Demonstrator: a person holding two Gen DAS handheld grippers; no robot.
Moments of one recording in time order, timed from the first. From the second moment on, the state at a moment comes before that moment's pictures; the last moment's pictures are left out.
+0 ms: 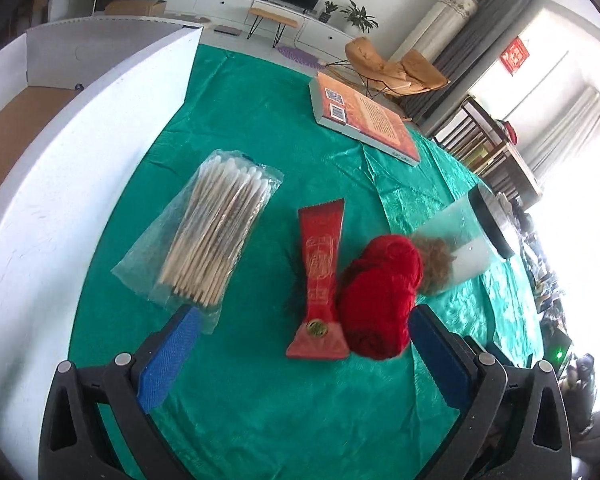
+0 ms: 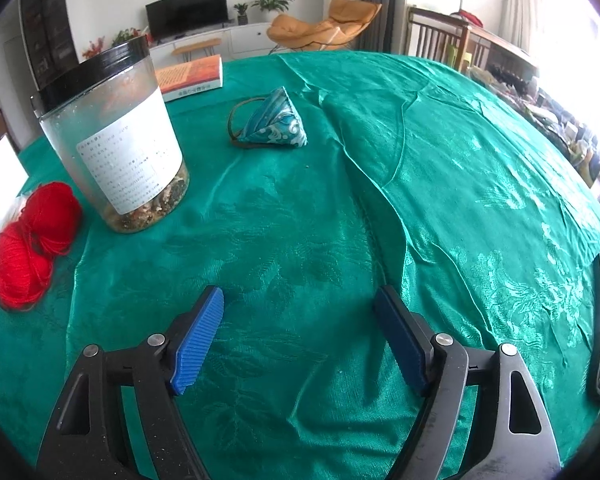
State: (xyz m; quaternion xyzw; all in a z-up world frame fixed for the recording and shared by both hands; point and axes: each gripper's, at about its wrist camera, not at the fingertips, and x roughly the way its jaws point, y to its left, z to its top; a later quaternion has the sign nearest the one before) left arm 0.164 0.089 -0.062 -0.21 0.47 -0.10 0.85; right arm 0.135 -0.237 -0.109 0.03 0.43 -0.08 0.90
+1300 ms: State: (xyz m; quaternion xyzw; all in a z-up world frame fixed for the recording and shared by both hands) left arm 0.222 0.070 -0.027 -0.12 0.47 -0.09 0.87; right arm 0.300 -0.270 -0.089 0.08 0.50 -0.03 0.86
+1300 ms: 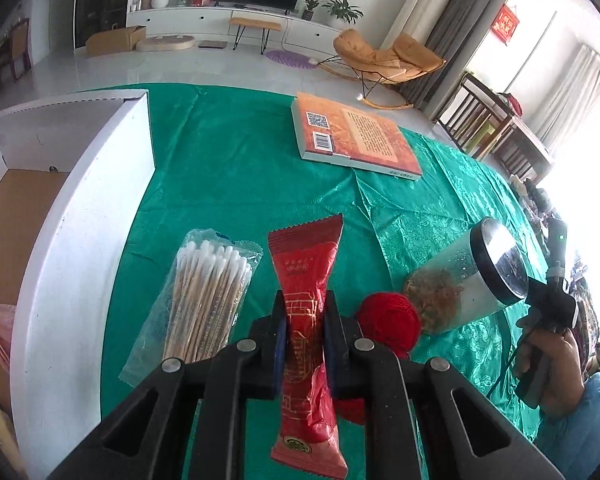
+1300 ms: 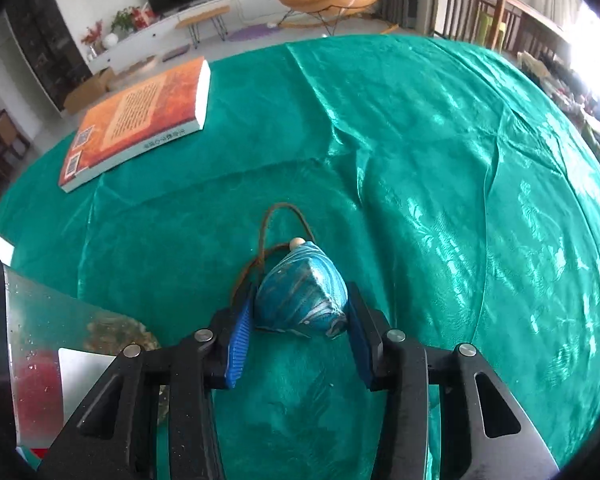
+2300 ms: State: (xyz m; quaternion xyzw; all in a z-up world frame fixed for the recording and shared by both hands) left arm 0.115 0.227 0.064 -0.15 0.40 -0.03 0.90; right arm 0.169 -0.043 0.075 -0.01 0.39 0.24 0.89
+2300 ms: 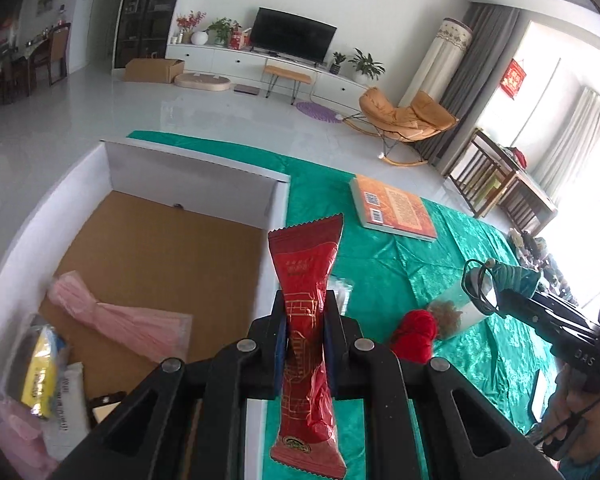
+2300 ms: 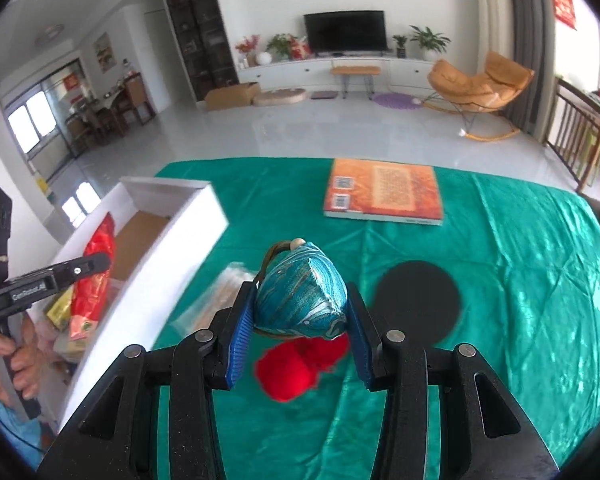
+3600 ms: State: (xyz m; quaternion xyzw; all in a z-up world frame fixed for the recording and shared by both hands) left arm 0.084 0.052 -0.110 0.08 0.48 -0.05 0.87; right arm 0.086 -0.167 -0.114 0.01 0.43 -0.05 0.90
